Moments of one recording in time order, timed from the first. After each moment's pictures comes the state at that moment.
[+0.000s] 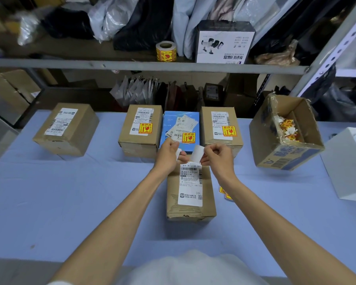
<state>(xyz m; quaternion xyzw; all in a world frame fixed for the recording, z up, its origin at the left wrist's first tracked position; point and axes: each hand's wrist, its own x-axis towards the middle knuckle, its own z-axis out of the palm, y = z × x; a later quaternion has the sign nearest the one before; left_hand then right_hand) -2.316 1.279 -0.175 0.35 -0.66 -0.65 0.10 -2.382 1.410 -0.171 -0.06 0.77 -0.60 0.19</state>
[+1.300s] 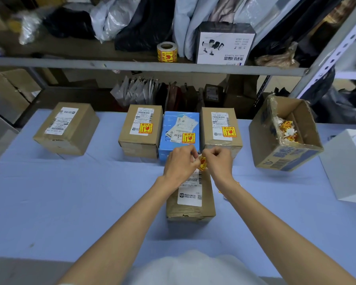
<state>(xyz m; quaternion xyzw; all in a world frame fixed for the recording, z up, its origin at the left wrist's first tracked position) -2.313 1.310 -0.170 0.22 -0.91 -0.34 0.10 -2.376 1.406 -0.173 -0.03 0.82 -0.55 0.15</state>
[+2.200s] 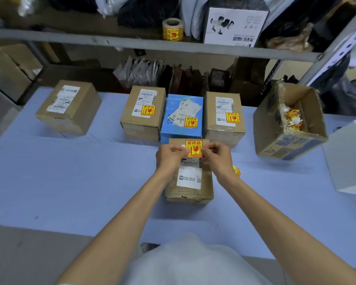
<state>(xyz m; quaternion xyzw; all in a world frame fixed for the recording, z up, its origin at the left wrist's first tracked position) -2.281 1.315 -0.187 0.47 -0.65 -0.59 0.08 -2.361 1.427 -0.191 -0.08 0.80 -0.55 0.24</state>
